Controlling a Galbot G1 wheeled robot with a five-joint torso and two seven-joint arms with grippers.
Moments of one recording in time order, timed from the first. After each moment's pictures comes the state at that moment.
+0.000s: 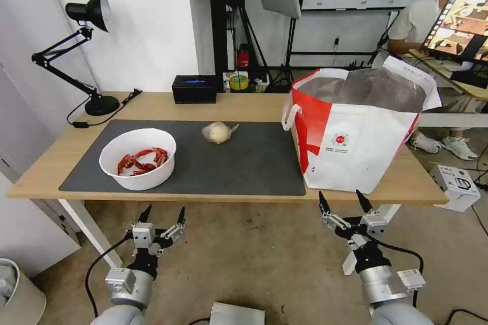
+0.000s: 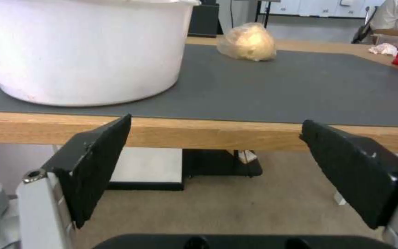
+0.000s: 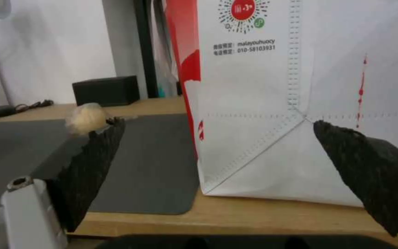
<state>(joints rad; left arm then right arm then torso) 1.65 -1.38 -0.57 -2.05 -0.23 -0.07 0.03 -1.69 1.21 0.51 2.14 0.37 0.21 0.06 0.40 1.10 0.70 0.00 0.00</state>
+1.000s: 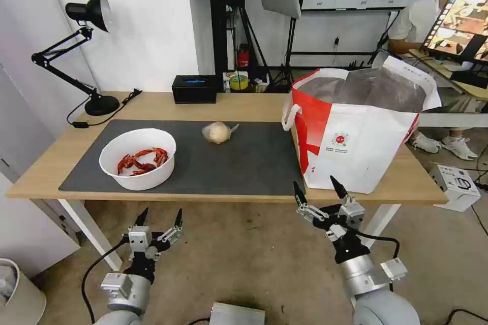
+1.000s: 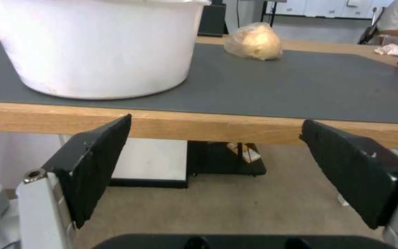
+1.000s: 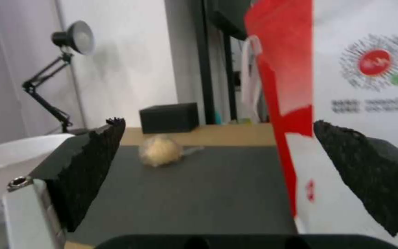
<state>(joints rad) 1.69 -1.40 -0.59 -2.06 -0.23 -0.08 0.05 -1.57 1.13 0.35 2.19 0.40 0.21 0.05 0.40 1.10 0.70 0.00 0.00</state>
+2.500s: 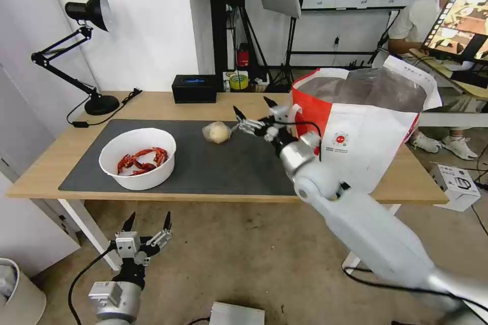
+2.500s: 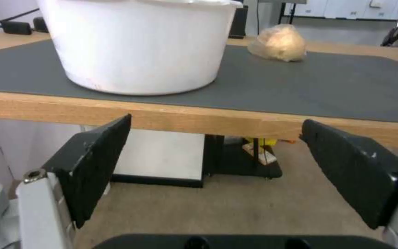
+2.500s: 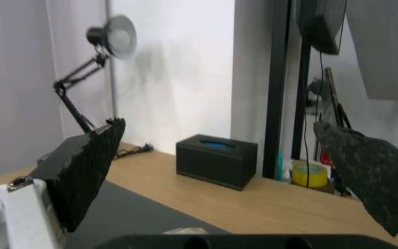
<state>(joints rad) 1.73 -1.45 -0.65 -2.07 -0.22 -0.10 0.06 -0.42 1.11 -0.27 1.57 0.72 0.04 0.14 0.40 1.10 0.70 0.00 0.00</state>
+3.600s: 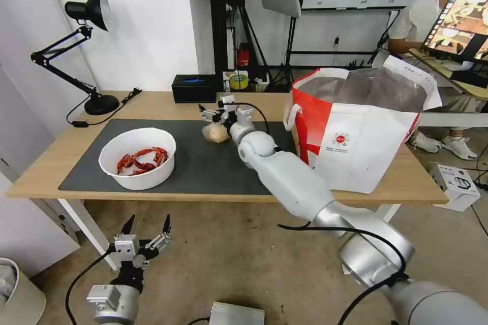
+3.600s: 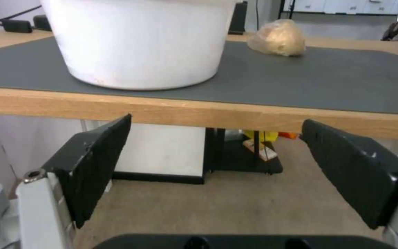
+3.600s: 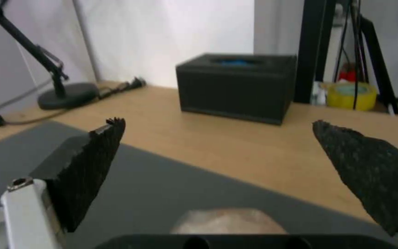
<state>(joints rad) 1.74 -1.45 -0.66 -2.08 -0.21 -0.10 0.07 -0.19 1.57 -0.29 0.84 0.67 -0.01 0.05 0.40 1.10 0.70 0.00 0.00</state>
